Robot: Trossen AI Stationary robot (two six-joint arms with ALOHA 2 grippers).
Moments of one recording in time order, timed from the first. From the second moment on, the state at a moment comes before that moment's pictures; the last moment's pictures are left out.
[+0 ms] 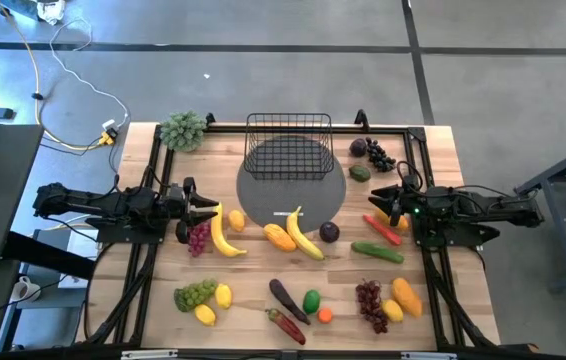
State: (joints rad) left arm 0.00 0.11 0.02 0.05 -0.17 -0.23; right arm 0.06 0.01 0.12 -0.38 0.37 0.67
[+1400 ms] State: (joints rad) left arm 0.00 0.11 0.02 0.05 -0.17 -0.23; right arm 0.06 0.40 0.36 -0.39 0.20 0.58
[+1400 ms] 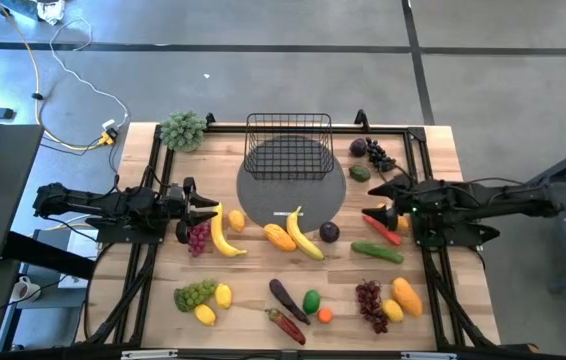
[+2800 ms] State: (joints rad) left arm 0.00 0.11 0.02 0.05 -0.17 -0.23; right arm 0.12 1.19 0.54 -0.12 0.14 0.25
